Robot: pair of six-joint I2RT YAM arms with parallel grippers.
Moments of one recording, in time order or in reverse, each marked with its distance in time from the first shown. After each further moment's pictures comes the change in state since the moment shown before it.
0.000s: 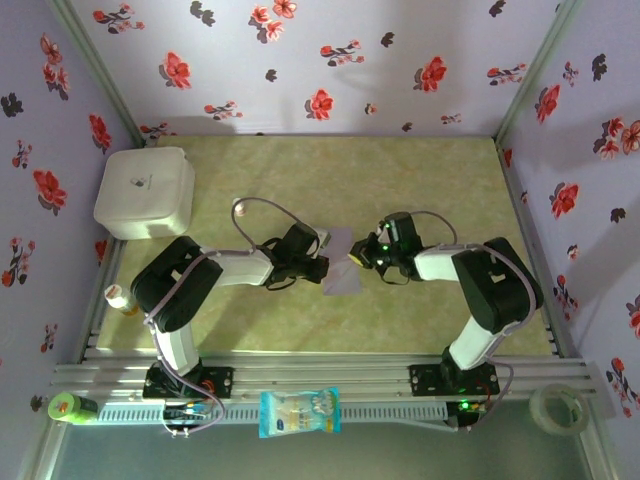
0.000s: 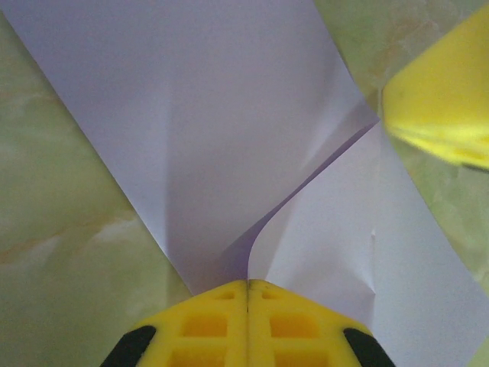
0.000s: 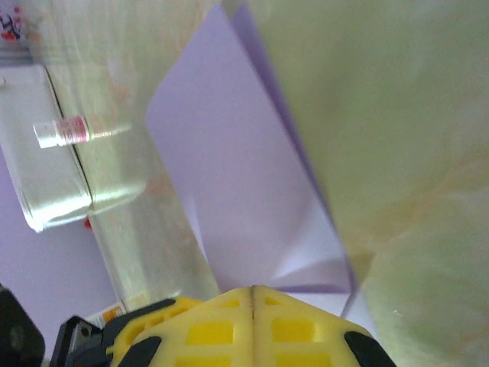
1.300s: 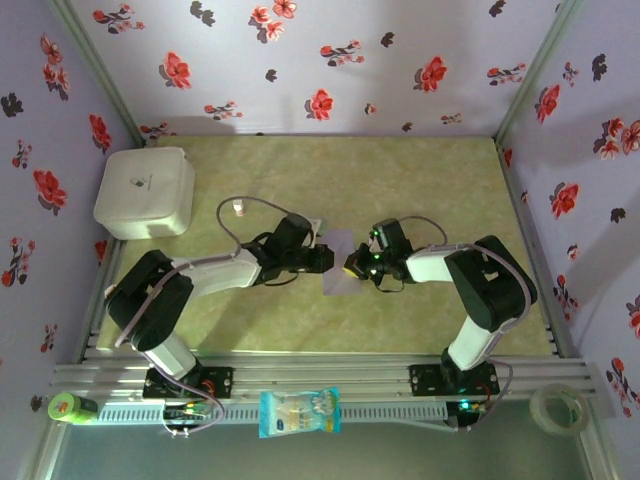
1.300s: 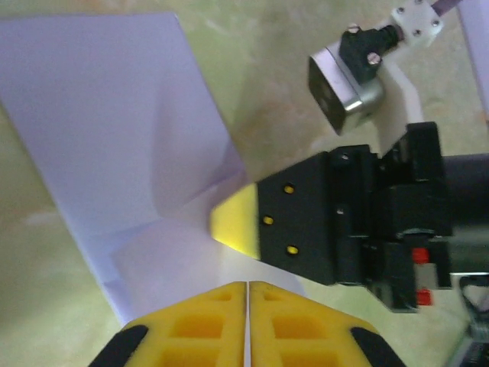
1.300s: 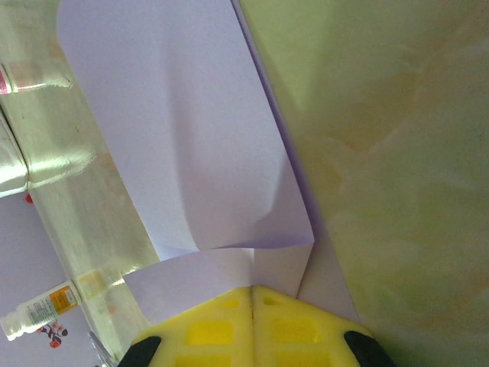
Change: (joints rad) left arm -0.015 -0.162 -0.005 0.000 0.126 -0.264; right arm 0.058 0.027 0.011 -0.111 0.040 -0.049
